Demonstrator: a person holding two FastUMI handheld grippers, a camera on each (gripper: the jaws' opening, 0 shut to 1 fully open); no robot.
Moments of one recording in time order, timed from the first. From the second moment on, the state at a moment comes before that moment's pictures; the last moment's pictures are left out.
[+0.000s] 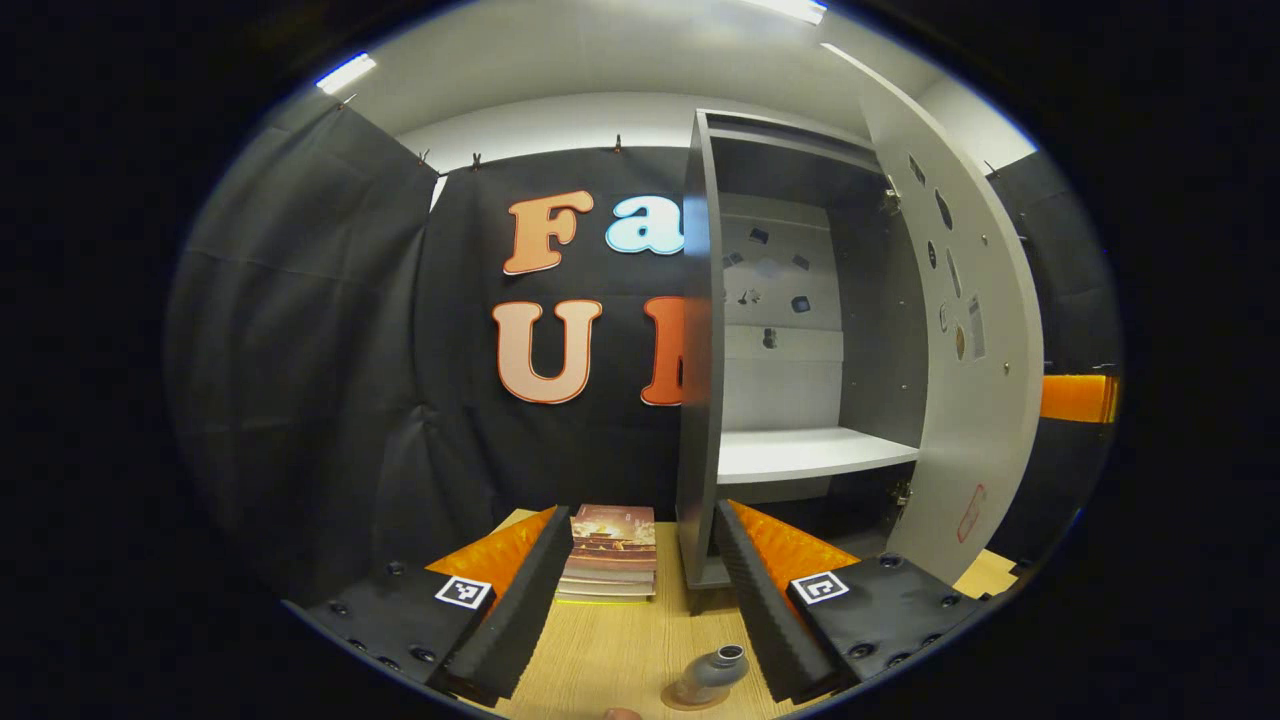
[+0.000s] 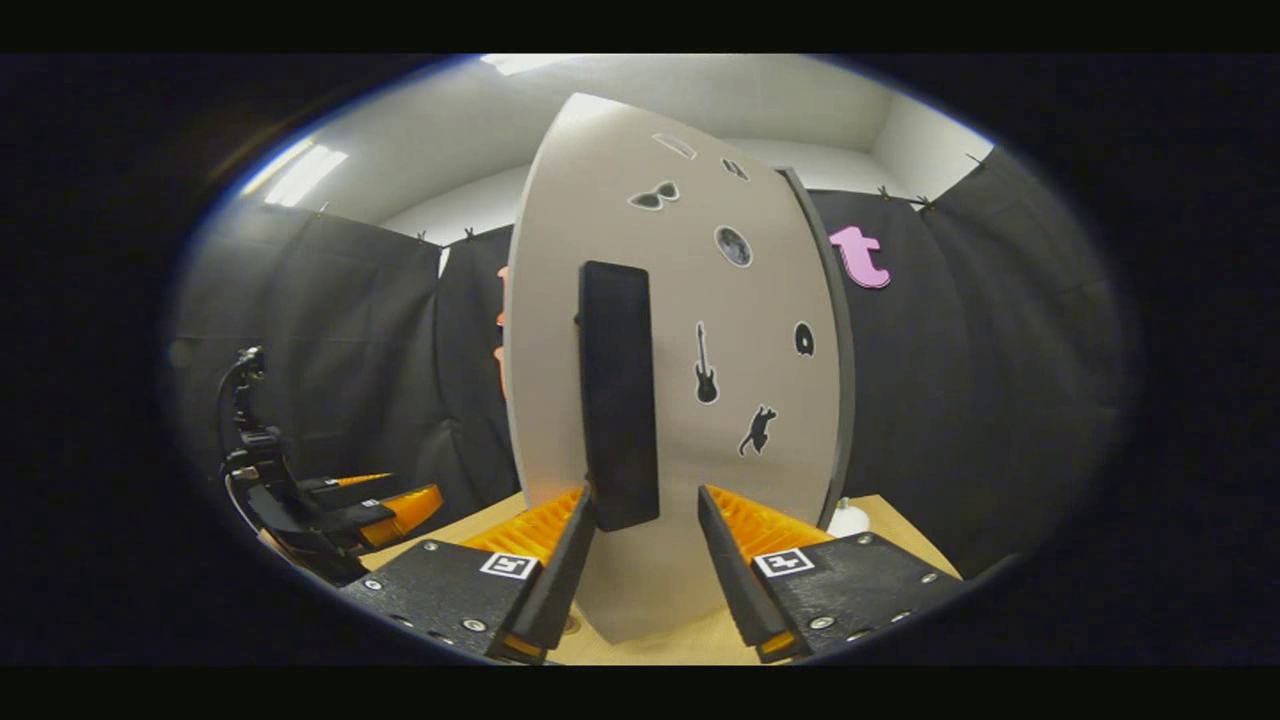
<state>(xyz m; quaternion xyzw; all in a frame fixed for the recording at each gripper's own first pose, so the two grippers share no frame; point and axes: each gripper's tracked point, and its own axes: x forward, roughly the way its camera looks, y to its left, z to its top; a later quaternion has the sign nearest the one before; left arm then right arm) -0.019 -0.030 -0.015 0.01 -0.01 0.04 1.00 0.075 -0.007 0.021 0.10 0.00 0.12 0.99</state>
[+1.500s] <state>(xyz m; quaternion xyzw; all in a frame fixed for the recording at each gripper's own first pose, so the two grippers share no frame) 0.073 0.024 -0.013 -0.02 0.00 -0.02 1.00 0.240 0.102 0.026 0.08 0.02 0.10 0.99</state>
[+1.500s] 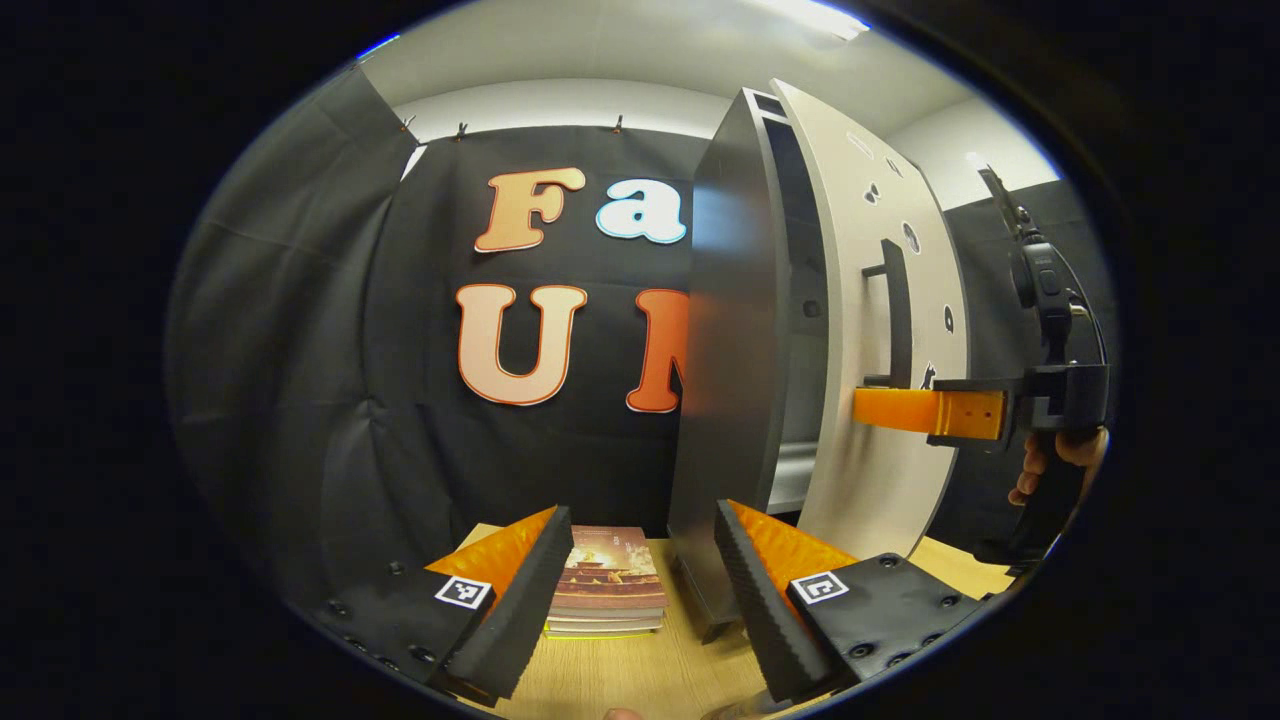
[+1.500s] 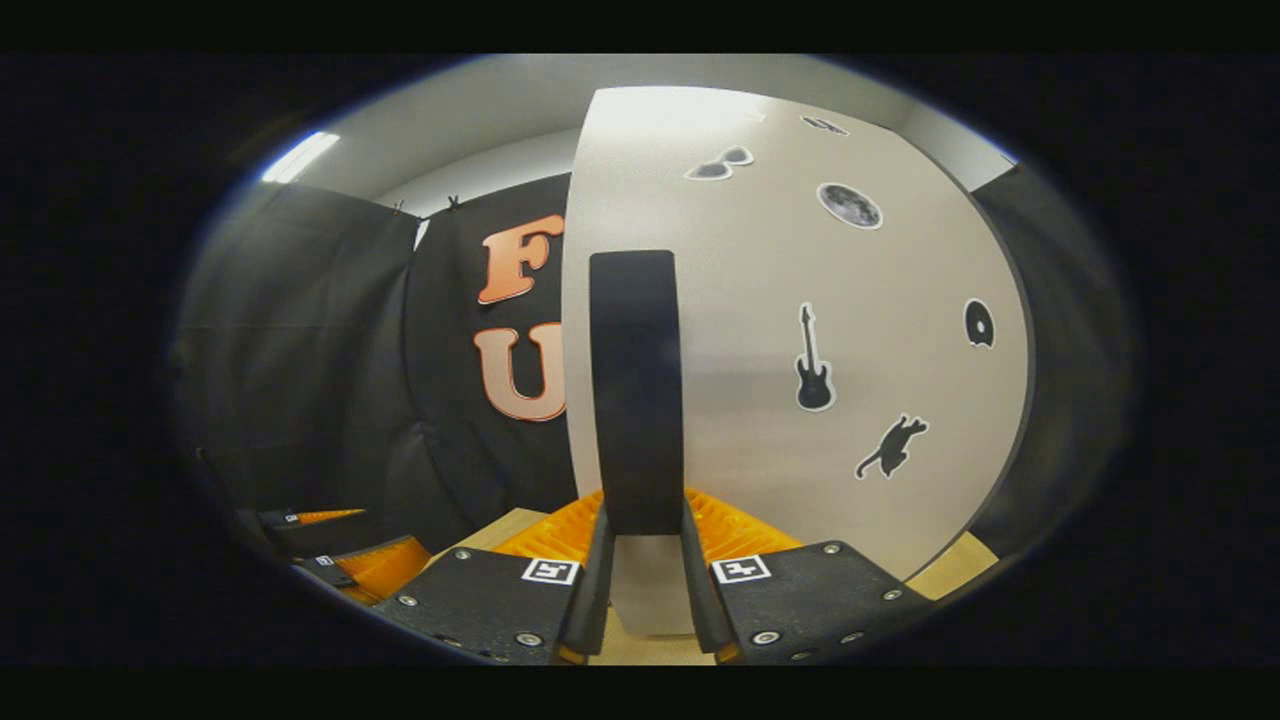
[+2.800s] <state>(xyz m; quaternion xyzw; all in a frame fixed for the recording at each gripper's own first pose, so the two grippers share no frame) 0.074 0.024 -0.011 0.00 0.01 -0.02 1.00 0.260 0.110 0.041 0.07 0.01 0.10 0.99</state>
